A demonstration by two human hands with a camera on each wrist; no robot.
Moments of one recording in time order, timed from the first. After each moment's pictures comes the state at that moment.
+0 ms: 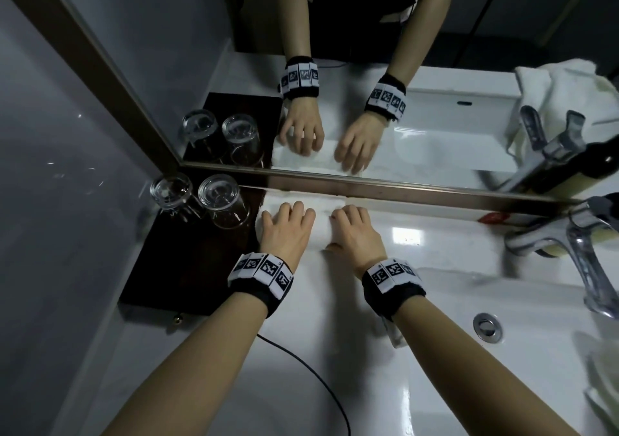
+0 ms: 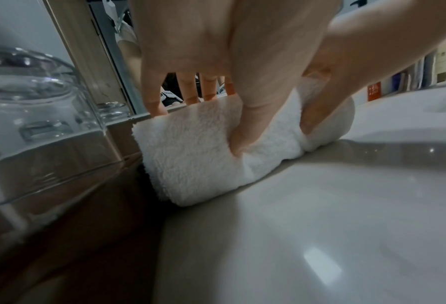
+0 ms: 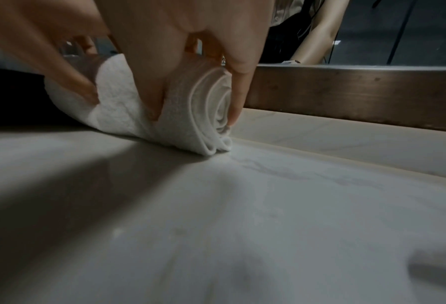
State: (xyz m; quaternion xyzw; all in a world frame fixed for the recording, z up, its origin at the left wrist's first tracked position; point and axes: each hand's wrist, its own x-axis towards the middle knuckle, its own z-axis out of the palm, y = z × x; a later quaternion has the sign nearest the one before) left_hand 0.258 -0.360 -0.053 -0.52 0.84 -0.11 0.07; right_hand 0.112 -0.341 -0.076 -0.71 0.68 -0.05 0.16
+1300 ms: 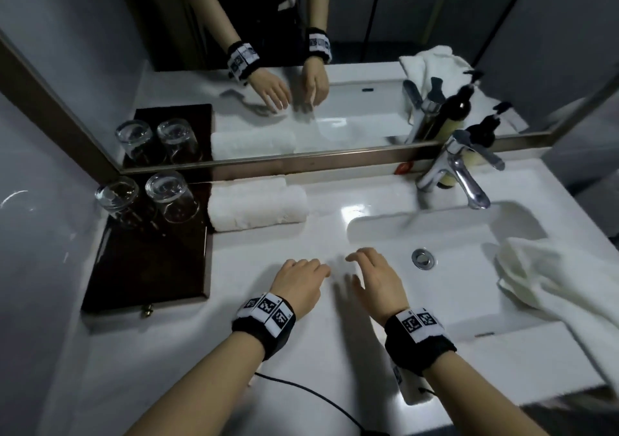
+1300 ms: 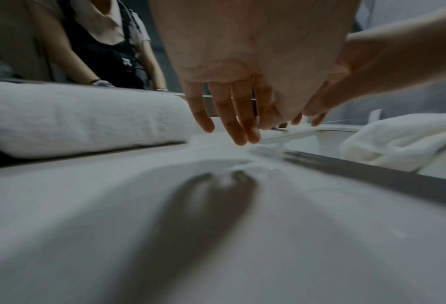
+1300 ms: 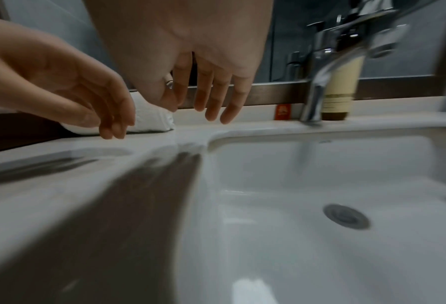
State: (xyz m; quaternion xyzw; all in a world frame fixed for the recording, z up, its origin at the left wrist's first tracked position) left_hand 0.239 -0.229 -0.091 -0.30 0.95 0.12 0.05; right_hand 0.087 -0.133 -0.074 -0.57 0.79 -0.15 0.16
